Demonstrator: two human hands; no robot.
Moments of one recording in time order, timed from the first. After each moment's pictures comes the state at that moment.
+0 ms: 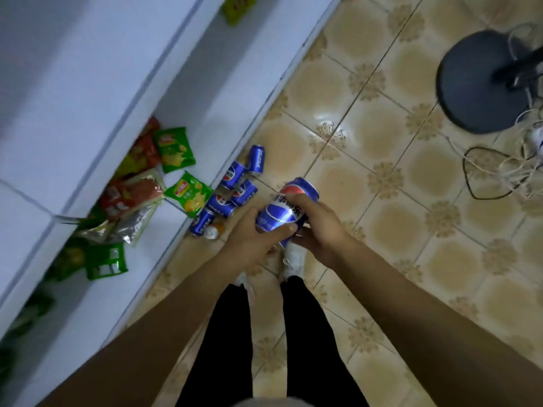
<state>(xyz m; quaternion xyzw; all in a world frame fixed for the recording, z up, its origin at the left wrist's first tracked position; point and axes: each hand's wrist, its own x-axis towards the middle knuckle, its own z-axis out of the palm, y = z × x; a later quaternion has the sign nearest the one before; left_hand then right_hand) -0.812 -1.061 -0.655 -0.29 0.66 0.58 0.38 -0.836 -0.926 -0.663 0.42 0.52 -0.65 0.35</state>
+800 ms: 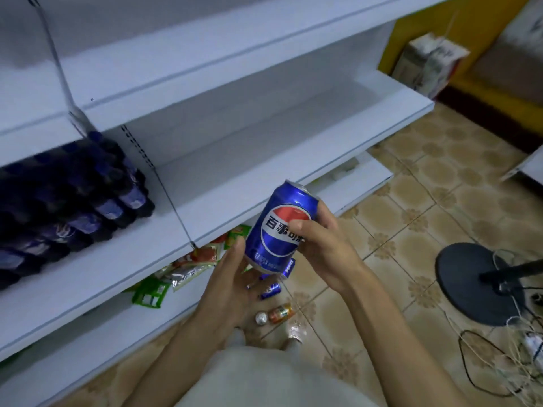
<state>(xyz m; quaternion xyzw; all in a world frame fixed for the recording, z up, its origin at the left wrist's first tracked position) -0.721 -1.088 -0.353 -0.30 0.40 0.87 0.02 -0.837 -0.968 -0.338 -0.07 0.52 -0.77 0.35</state>
